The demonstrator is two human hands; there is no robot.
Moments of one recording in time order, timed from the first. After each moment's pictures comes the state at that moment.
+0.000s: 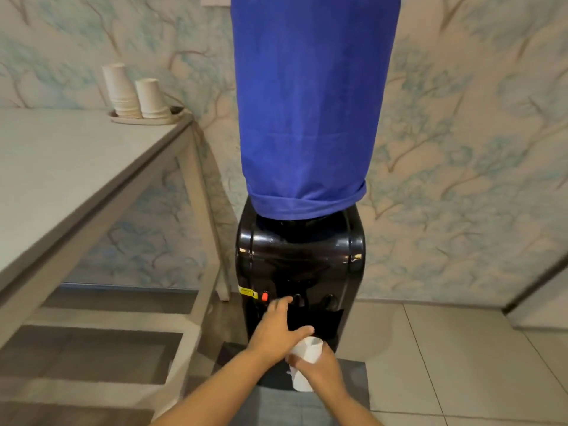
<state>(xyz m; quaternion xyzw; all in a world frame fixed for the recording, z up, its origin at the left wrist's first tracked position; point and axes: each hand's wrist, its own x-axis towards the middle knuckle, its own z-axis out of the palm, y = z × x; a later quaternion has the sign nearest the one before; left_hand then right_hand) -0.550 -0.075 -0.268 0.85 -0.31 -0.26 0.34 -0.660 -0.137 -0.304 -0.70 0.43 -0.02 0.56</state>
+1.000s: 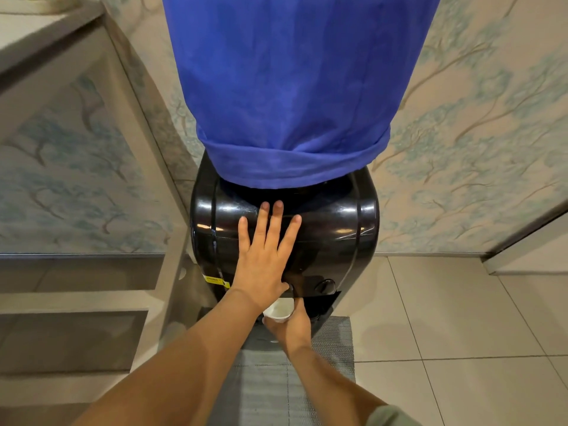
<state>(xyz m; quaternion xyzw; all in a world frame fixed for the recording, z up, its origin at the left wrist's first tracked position) -0.460 -0.163 -0.293 0.85 -0.50 0.15 0.02 -0.554 -0.190 -0.424 -0.65 0.48 -0.09 0.58</state>
